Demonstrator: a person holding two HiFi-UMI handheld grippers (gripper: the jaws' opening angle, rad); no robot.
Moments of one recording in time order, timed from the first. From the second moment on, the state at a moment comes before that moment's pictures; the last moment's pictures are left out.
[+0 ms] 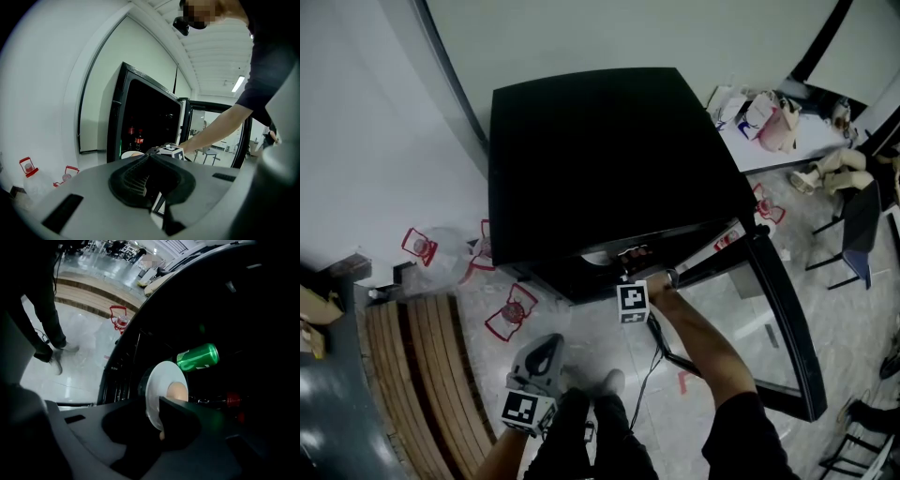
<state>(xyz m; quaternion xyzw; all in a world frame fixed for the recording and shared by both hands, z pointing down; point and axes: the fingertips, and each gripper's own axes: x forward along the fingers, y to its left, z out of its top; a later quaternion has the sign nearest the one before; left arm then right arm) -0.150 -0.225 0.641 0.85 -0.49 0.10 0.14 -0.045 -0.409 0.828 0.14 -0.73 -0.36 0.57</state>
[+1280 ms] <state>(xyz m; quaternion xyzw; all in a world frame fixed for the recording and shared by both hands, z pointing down) 0.002 -0.126 0.544 0.94 -0.34 0.08 0.04 0.217 -0.022 0.549 0.69 -0.71 0.11 0.06</state>
